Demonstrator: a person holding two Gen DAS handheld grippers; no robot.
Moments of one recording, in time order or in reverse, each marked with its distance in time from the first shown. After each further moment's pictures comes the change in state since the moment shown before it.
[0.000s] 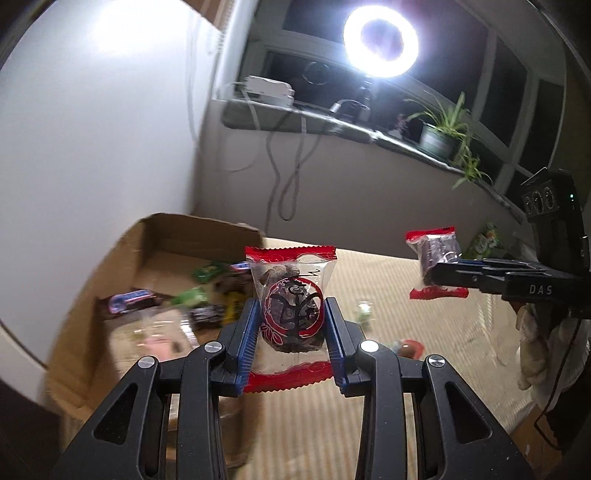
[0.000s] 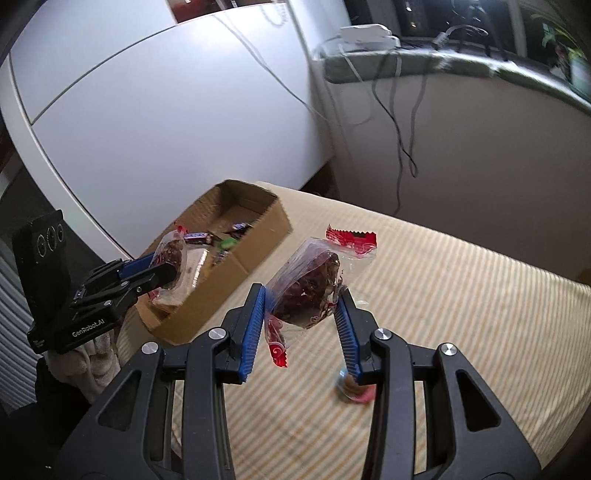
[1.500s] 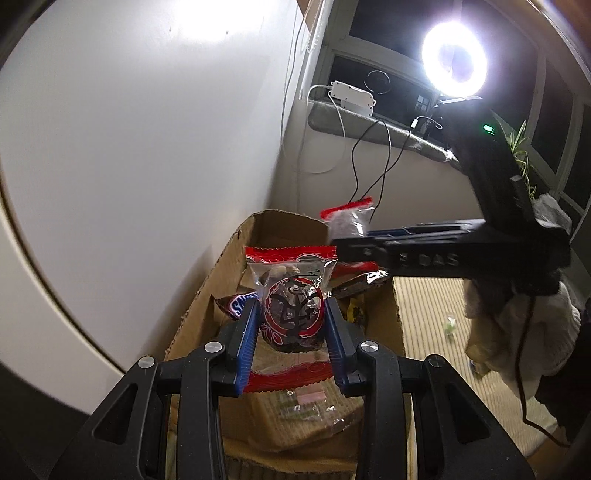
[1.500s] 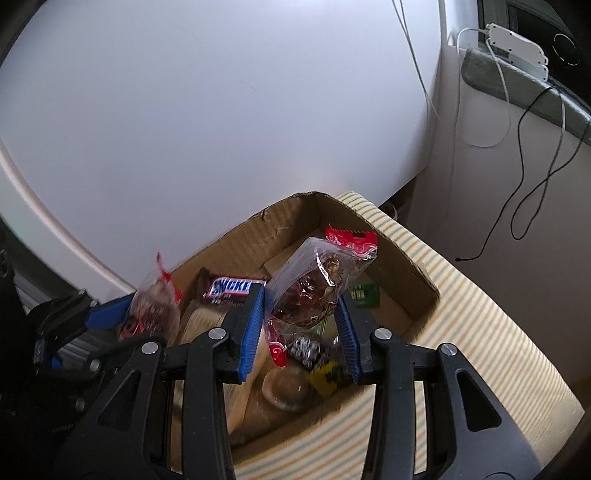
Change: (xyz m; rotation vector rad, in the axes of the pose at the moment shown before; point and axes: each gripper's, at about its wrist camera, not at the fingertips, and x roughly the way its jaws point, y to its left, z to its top) left arm -0.006 0.090 0.000 -0.101 -0.010 0.167; right arm 0.187 0.120 0.089 -0.257 0.155 0.075
